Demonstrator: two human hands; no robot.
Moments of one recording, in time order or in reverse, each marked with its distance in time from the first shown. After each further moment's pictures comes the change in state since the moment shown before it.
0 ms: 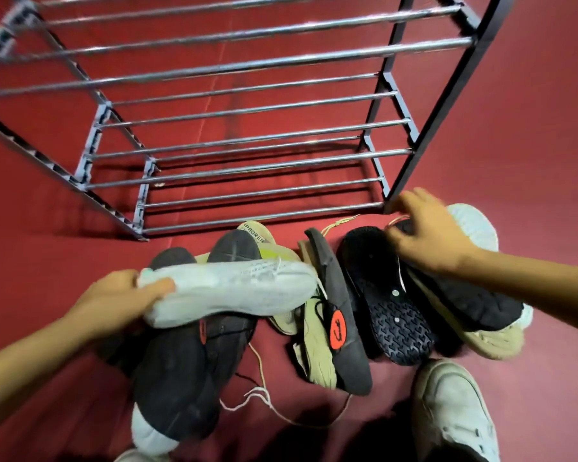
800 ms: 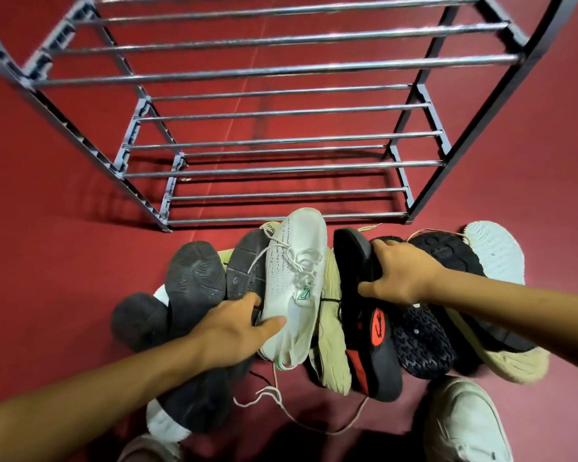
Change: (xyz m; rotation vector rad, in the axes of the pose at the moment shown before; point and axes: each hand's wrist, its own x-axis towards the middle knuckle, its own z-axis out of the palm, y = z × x) left_hand -0.004 0.011 0.105 0.174 -0.225 0.307; right_hand 0.002 -0.051 0.038 -0.217 -0.478 0.026
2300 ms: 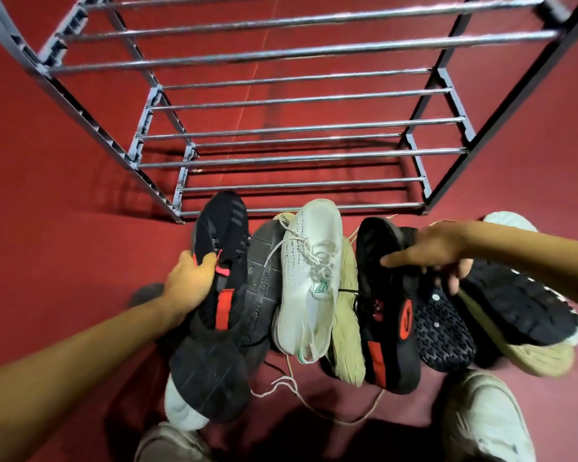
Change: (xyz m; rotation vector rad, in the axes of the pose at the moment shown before) left_hand 0.043 -0.069 -0.045 -0.488 0.410 -0.351; right_hand 0.009 -0.004 -0.039 0.113 -0.480 0.368
